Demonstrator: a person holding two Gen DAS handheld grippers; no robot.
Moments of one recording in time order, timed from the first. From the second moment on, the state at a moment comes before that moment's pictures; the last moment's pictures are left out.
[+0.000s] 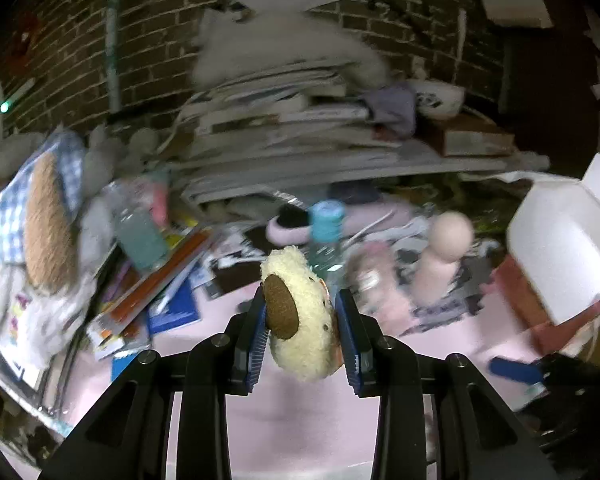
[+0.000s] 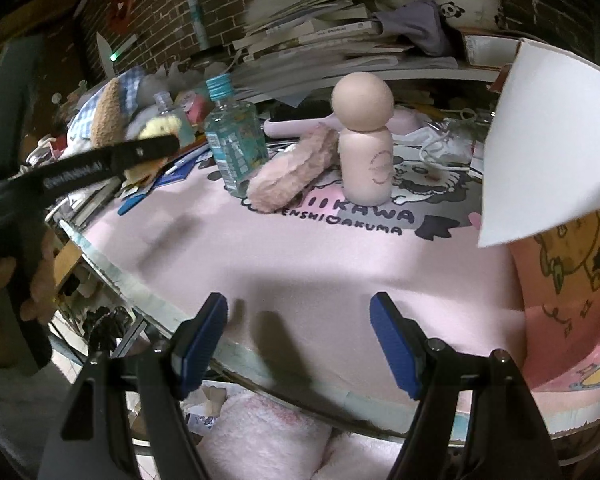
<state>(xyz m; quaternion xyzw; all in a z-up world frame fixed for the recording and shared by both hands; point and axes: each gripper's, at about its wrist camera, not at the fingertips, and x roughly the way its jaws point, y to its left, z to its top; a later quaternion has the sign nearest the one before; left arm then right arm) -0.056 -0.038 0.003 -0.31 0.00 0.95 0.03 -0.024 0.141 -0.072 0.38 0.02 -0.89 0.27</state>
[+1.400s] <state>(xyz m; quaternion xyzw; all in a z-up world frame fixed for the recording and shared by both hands) -0.080 0.206 0.062 -0.34 0.15 0.88 0.30 -0.003 0.200 -0.082 0.31 -0.11 -0.92 0.22</state>
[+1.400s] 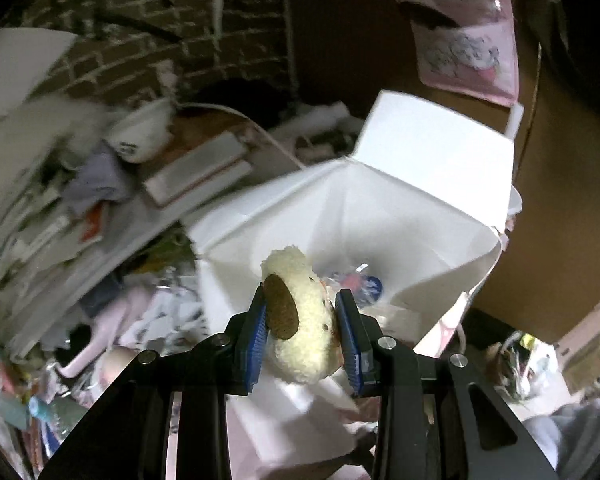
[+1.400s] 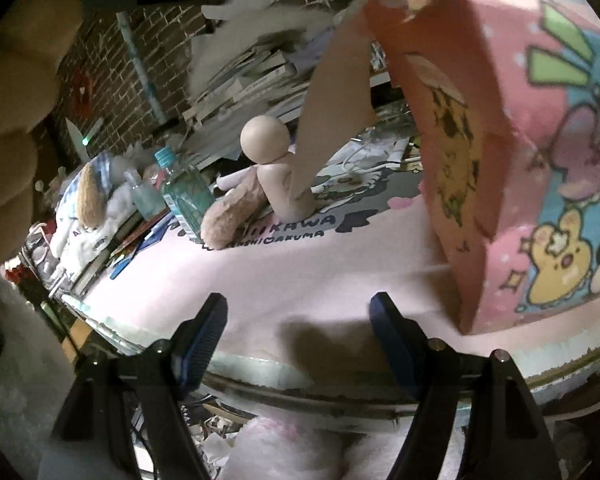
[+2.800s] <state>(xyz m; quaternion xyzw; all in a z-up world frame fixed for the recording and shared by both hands) -0.110 0.222 0.069 -0.37 0.14 0.85 0.34 -0.004 0.219 -0.083 0.31 -0.16 -0.91 0.23</state>
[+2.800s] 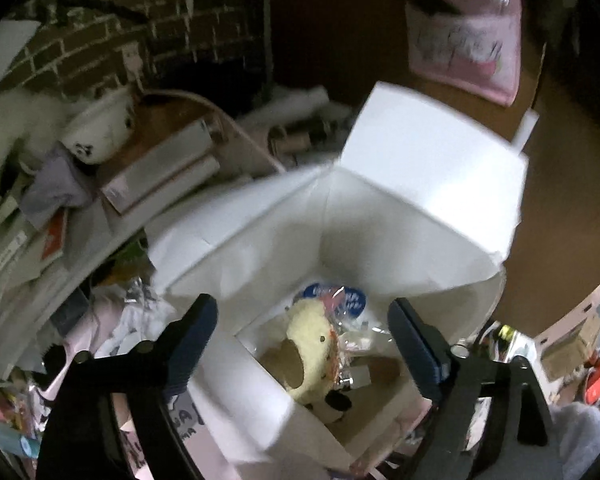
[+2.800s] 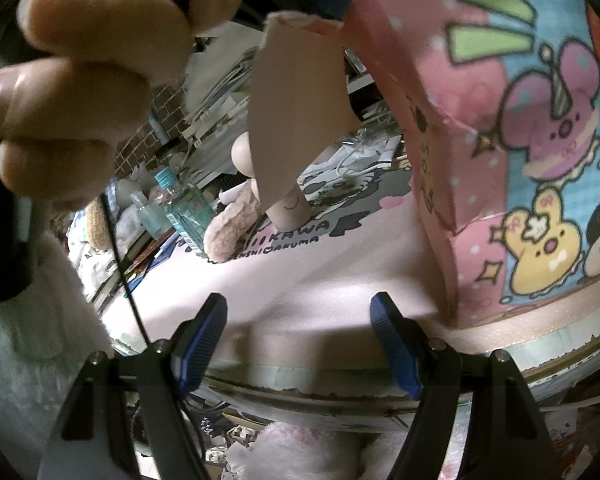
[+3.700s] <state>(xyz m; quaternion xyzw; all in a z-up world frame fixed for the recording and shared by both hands) -0.050 -0.034 -0.005 -0.35 -0.02 0.93 0.05 -0.003 0.159 -0.072 0.29 -0.04 -0.93 0.20</state>
